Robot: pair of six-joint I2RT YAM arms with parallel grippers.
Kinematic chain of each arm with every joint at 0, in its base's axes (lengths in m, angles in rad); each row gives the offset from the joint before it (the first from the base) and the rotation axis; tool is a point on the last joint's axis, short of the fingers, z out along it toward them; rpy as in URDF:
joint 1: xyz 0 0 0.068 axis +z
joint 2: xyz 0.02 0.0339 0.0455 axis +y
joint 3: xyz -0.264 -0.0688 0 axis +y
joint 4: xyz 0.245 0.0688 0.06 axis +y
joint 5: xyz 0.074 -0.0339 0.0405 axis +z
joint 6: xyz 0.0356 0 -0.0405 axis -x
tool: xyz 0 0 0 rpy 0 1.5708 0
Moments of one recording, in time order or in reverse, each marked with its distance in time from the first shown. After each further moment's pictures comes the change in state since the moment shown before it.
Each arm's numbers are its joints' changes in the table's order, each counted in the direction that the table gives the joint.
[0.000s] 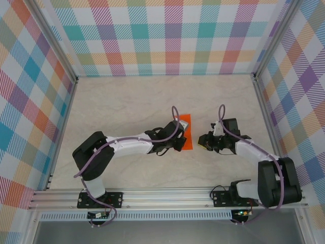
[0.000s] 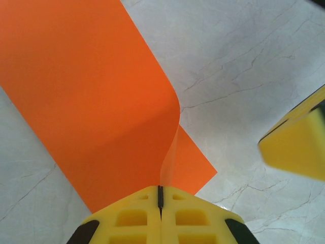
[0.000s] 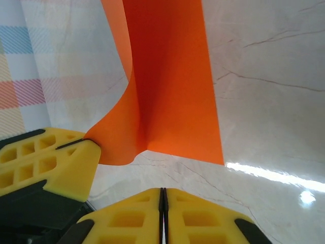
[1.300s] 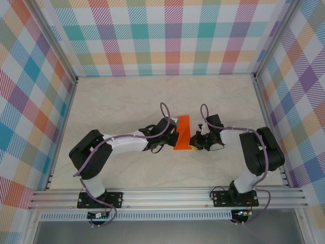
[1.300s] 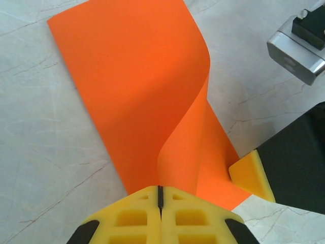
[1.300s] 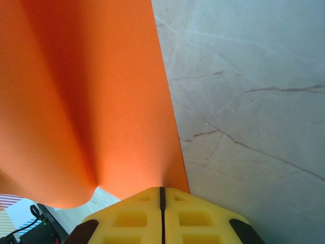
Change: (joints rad) left arm 0.075 -0.019 0.059 -0.028 0.022 0.092; right arm 0.118 0.313 -0.157 0.008 -0.126 0.008
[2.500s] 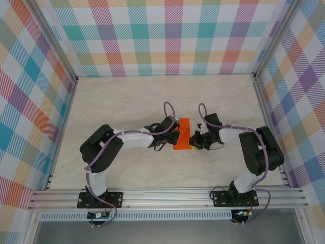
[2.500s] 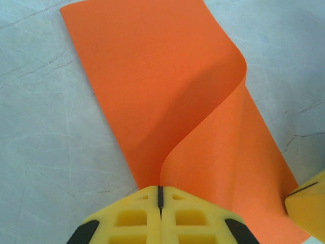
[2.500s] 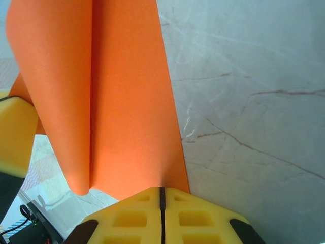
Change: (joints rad) left arm 0.024 0.143 -0.084 0.018 0.035 -0.026; right arm 0.011 0.005 -0.025 0.044 -0.023 0.026
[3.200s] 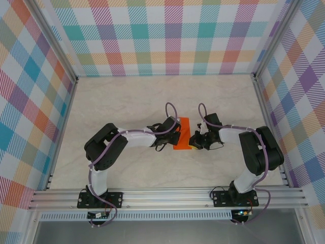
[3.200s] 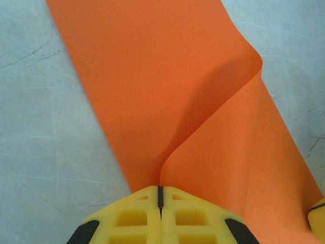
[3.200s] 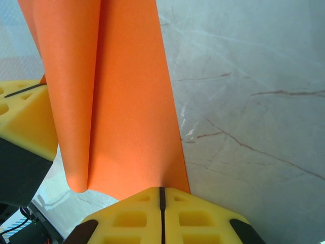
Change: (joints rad) left arm 0.000 0.052 -0.024 -0.001 -0.001 0.000; right arm 0.000 0.004 -0.006 0.008 0.000 0.001
